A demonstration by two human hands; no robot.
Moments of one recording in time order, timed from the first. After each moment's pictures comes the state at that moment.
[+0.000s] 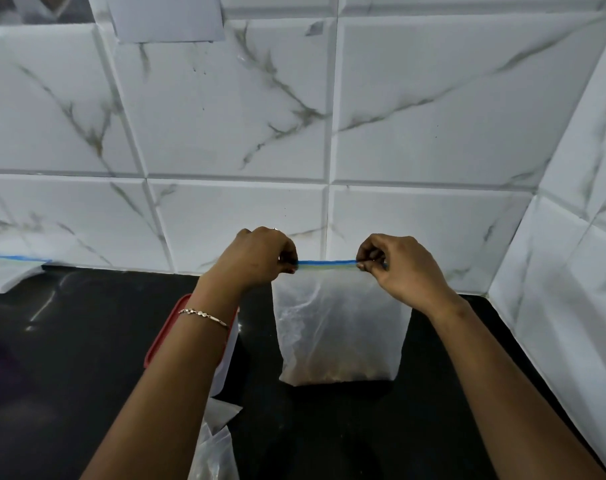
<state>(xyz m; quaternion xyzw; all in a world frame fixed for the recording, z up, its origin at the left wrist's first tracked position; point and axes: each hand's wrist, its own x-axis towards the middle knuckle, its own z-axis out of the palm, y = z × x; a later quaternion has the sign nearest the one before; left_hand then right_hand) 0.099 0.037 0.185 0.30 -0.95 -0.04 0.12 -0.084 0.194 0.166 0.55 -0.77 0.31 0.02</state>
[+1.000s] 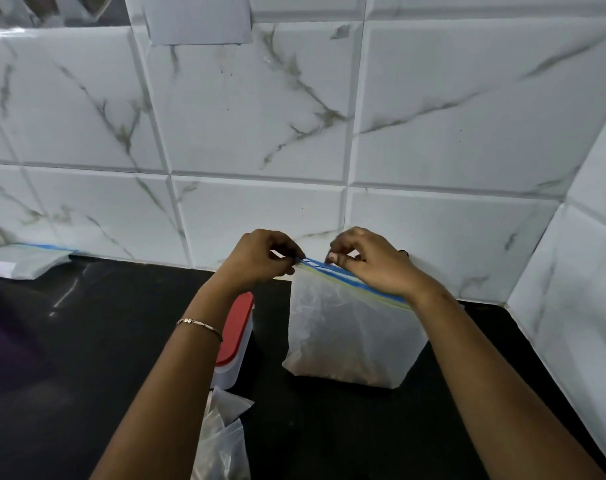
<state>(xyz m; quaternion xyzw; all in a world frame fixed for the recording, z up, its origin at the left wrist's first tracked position) 0.131 0.043 0.176 0.32 -0.85 -0.34 0.25 -0.053 0.155 0.180 0.65 -0.69 0.30 -0.09</state>
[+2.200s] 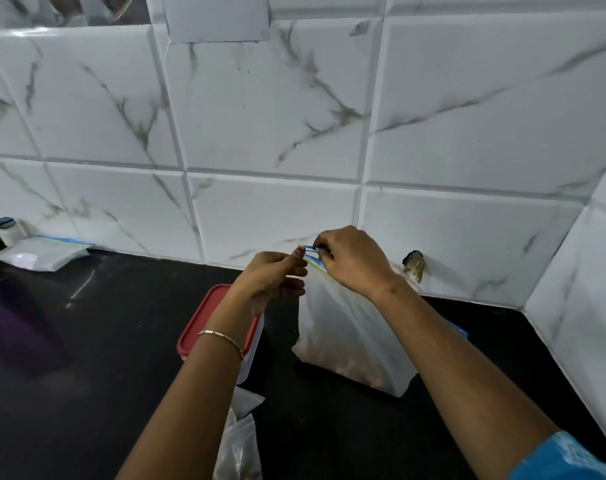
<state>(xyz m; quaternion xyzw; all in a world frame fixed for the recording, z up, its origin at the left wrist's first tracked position) 0.128 0.049 0.150 0.41 -0.58 -0.65 0.28 -0.014 0.112 0.170 0.66 -0.71 0.22 0.09</state>
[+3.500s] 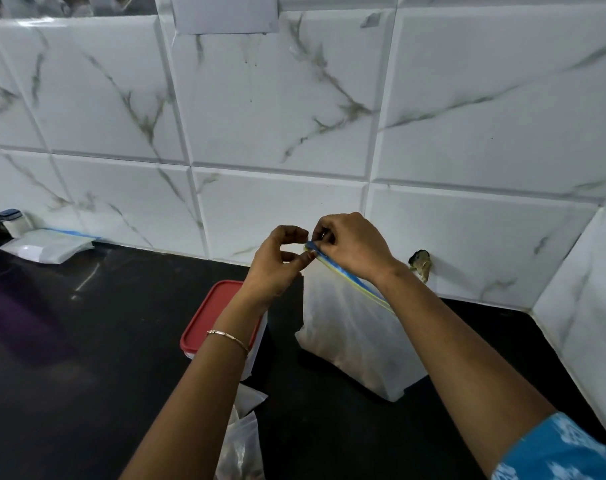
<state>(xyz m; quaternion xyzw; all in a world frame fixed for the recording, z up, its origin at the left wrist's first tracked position) 0.126 0.037 0.136 0.32 -0.72 -0.47 0.39 -0.019 0.095 0.178 0.65 -0.70 0.29 0.02</state>
